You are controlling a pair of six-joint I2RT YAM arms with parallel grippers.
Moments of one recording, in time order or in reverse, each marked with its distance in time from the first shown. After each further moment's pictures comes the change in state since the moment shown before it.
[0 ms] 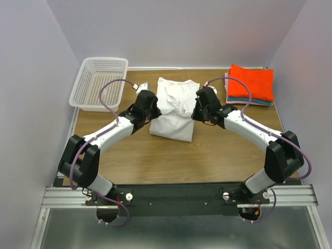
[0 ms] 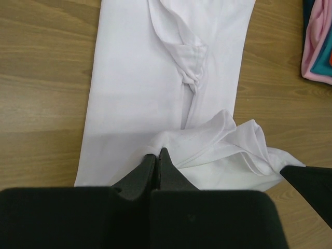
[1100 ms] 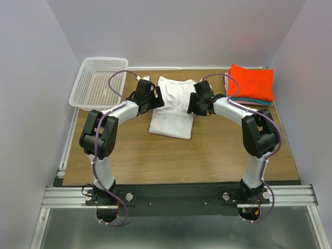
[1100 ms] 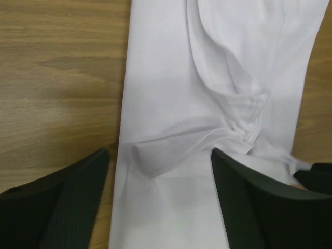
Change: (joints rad) left arm 0.158 0.419 0.267 0.040 0.164 0.179; right arm -0.138 0.377 0.208 0.031 -0.109 -0.102
